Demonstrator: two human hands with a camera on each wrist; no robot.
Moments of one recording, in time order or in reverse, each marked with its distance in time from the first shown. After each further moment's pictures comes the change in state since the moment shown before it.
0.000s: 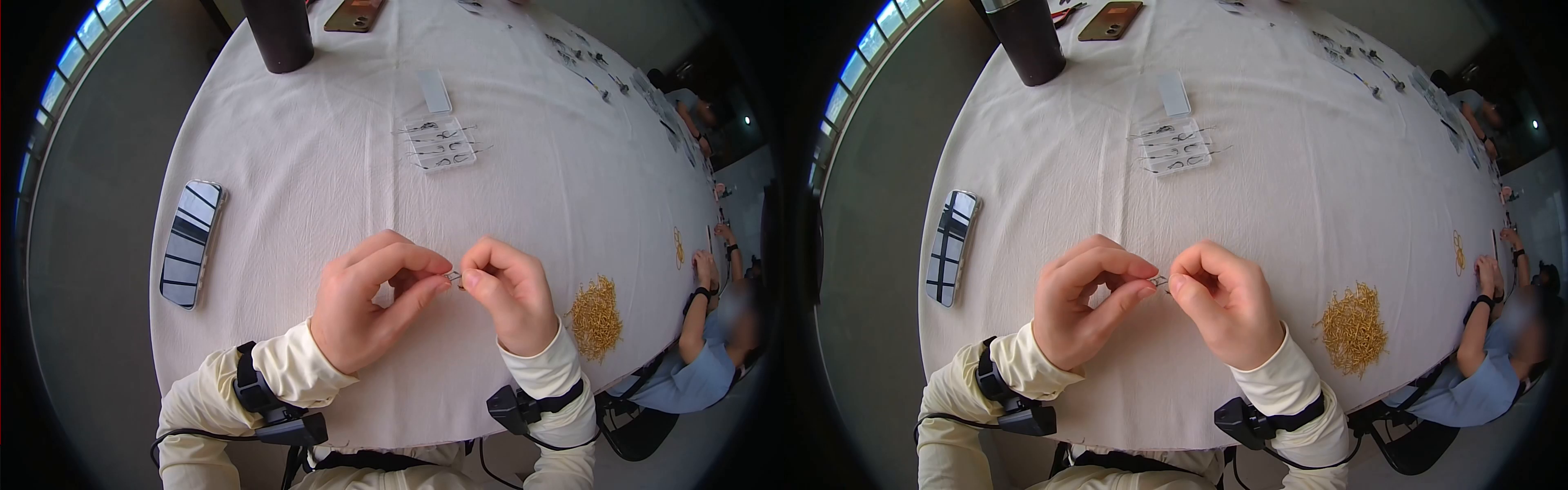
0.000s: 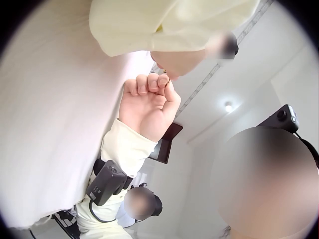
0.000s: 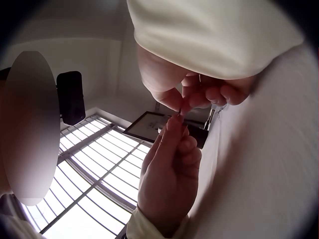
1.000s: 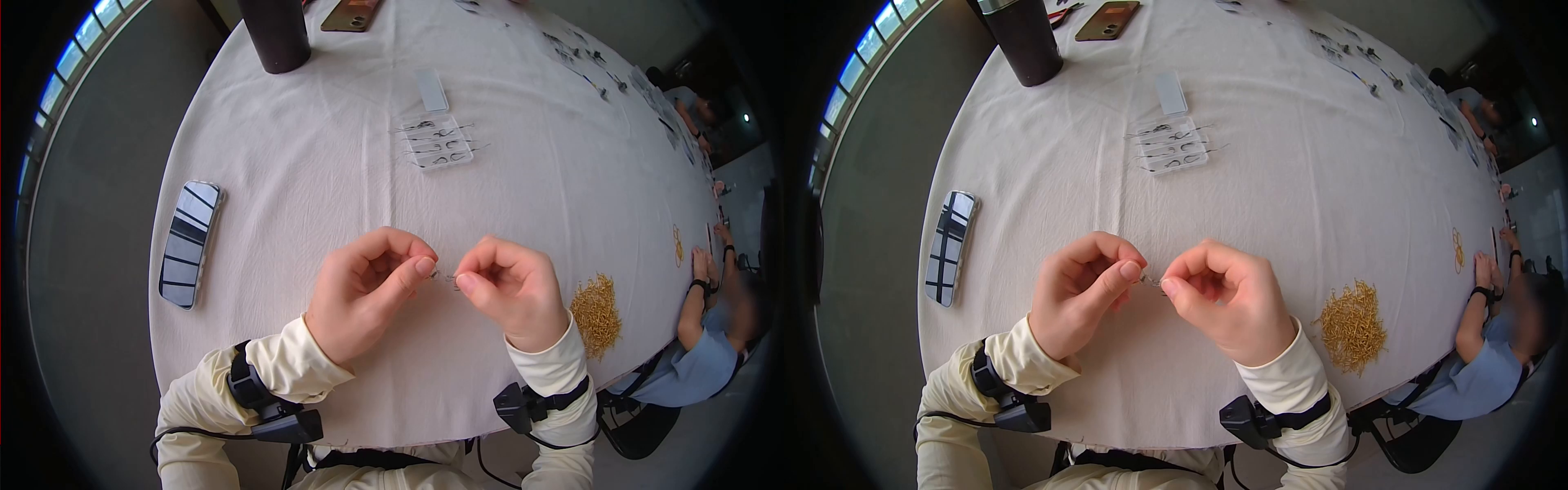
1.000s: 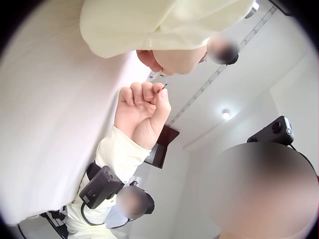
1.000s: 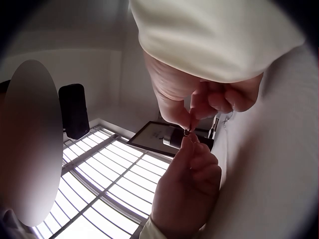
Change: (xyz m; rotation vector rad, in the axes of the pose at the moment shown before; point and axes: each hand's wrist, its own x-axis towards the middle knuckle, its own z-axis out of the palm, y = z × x) left_hand 0.001 -0.003 0.004 -0.478 0.037 -0.320; right_hand 0.000 -0.008 -0.002 0.005 0.028 0.129
